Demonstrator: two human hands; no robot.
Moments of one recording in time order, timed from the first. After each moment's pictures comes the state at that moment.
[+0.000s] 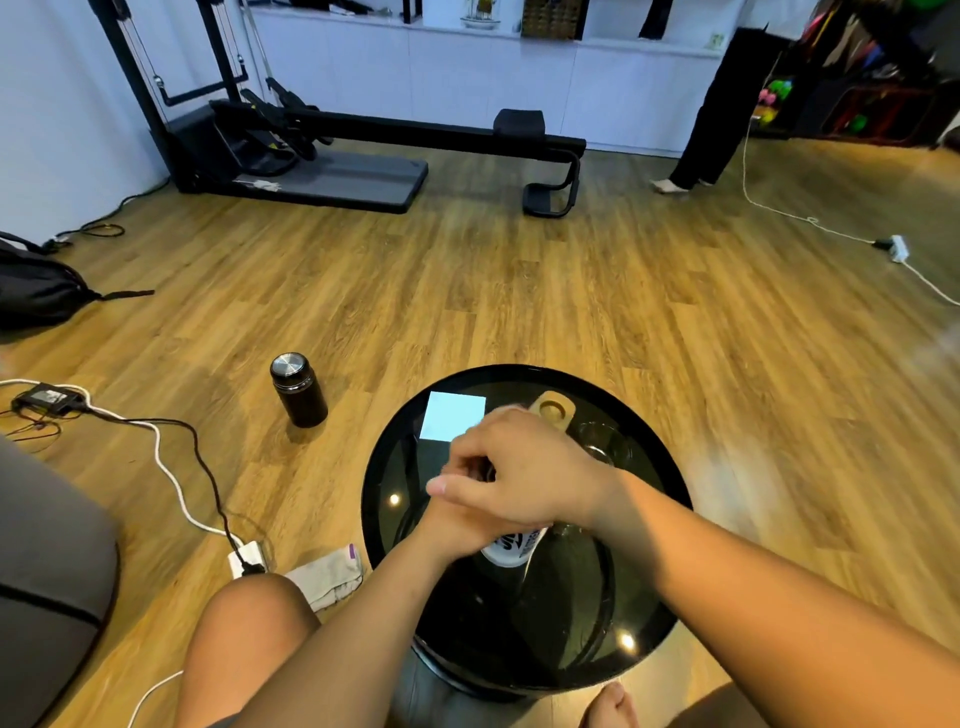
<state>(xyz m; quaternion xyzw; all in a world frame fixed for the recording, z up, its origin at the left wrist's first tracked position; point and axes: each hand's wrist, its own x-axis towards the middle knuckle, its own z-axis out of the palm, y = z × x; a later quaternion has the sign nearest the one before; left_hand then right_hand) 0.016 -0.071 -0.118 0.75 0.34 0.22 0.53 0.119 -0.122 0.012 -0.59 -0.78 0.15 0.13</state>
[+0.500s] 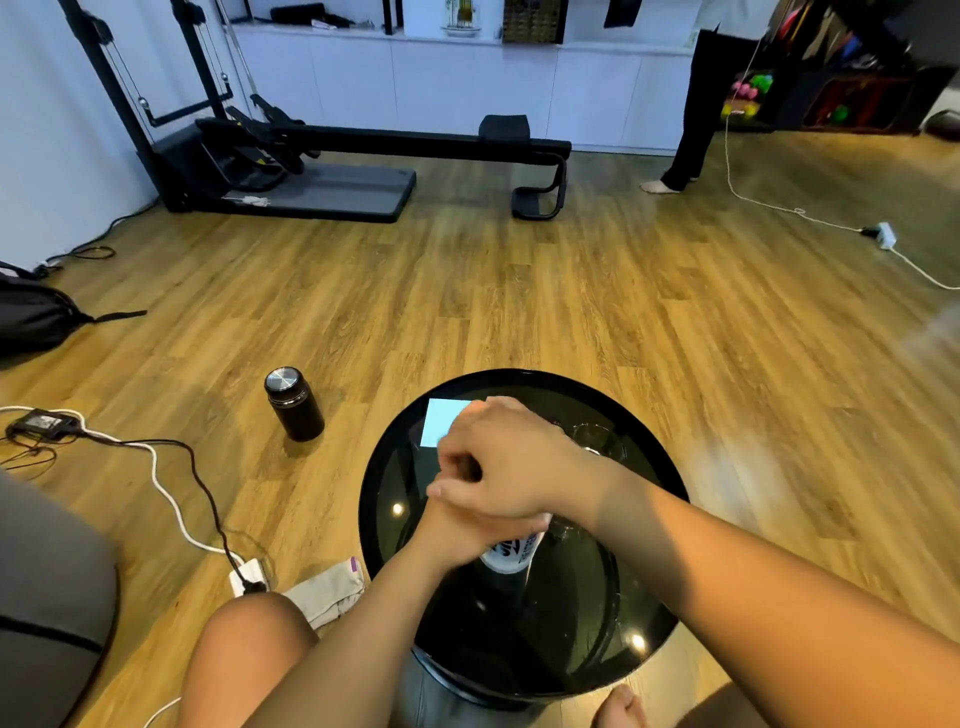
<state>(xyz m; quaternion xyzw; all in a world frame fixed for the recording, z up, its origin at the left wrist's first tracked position) 0.017 -0.077 -0.108 0.74 0.35 0.22 0.53 0.125 -0.112 0.016 -0.61 -0.78 0.11 0.07</state>
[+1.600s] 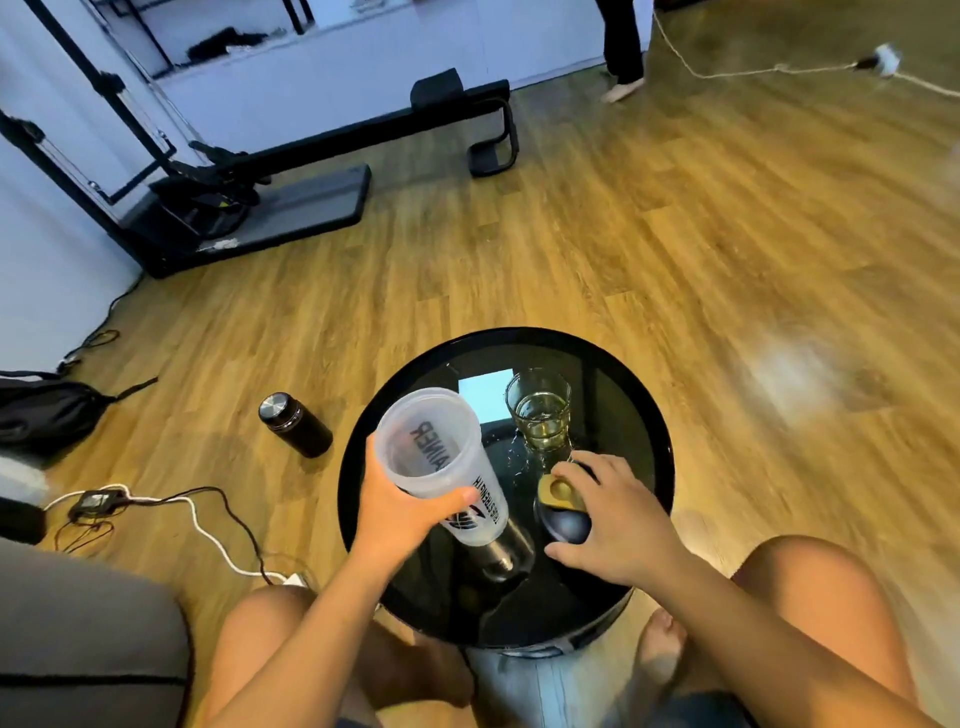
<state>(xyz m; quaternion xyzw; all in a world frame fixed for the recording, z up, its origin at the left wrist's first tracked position) 0.022 -0.094 -0.111 0.75 0.36 0.34 0.44 0.226 -0.255 -0.172 -0.79 -0.55 0.16 0.21</state>
